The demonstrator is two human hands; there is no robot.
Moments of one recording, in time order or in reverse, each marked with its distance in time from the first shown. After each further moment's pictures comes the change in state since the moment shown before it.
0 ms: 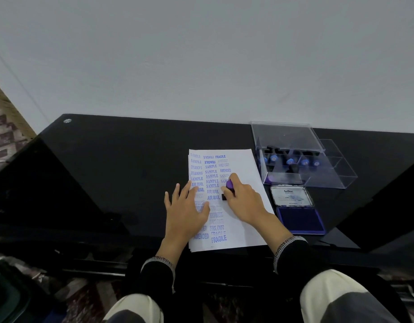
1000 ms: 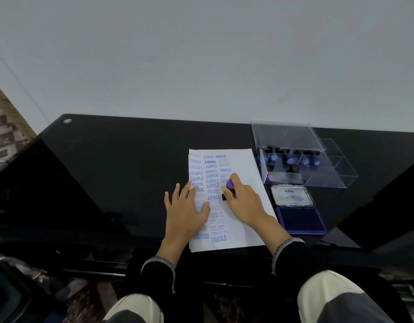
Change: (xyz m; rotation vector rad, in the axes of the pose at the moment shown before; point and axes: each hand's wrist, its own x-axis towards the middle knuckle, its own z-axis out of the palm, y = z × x) left_hand -0.001 0.000 -0.001 -0.022 0.006 0.004; right_hand -0.001 0.003 0.005 0.063 0.056 -0.034
